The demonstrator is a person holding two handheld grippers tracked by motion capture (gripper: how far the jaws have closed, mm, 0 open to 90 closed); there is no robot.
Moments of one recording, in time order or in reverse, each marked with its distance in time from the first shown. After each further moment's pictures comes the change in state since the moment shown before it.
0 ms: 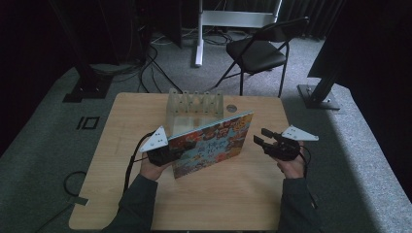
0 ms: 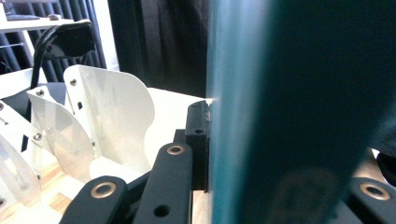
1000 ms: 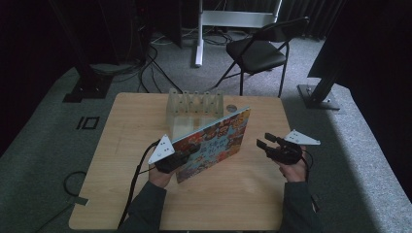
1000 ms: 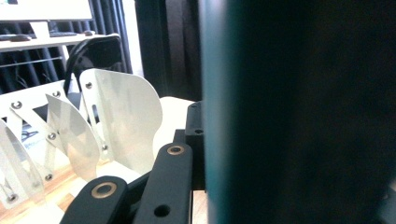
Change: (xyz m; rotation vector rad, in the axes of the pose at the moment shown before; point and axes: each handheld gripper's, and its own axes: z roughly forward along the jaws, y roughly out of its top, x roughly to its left) left arm -0.024 -0.016 0.014 -0.058 0.134 0.013; right arm -0.008 -0.019 -0.005 0.021 -0.033 0.042
